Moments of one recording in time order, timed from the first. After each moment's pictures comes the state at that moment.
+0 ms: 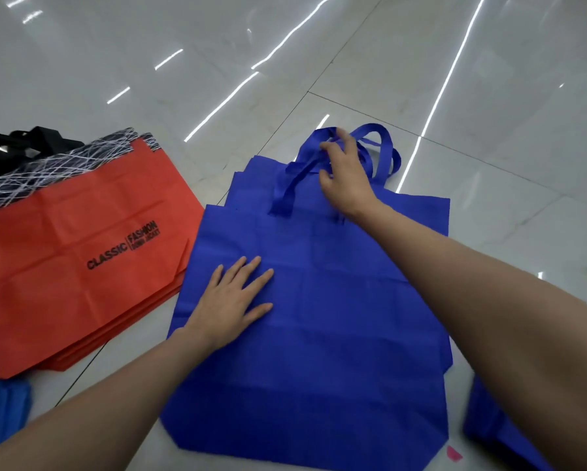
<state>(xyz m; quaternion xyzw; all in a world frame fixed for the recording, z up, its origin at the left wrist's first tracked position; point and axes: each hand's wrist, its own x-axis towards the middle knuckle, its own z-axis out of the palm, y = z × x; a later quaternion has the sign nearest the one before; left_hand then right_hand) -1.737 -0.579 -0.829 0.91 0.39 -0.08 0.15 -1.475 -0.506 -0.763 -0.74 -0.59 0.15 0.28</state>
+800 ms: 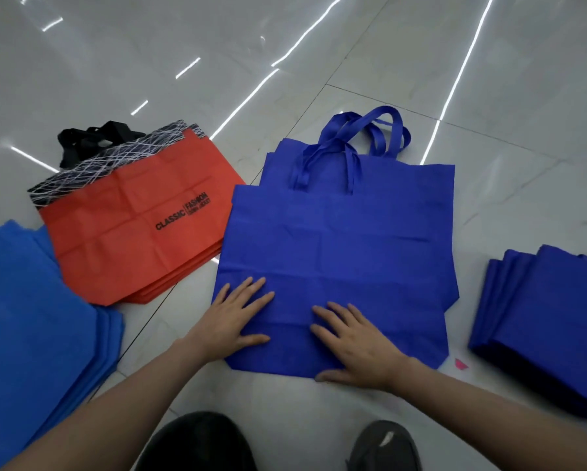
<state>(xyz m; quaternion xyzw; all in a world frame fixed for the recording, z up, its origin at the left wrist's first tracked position) -1.844 -0.659 -0.815 0.91 0.33 -0.17 0.19 -1.595 -0.788 -0.808 -0.55 -0.82 0.12 -0.08</state>
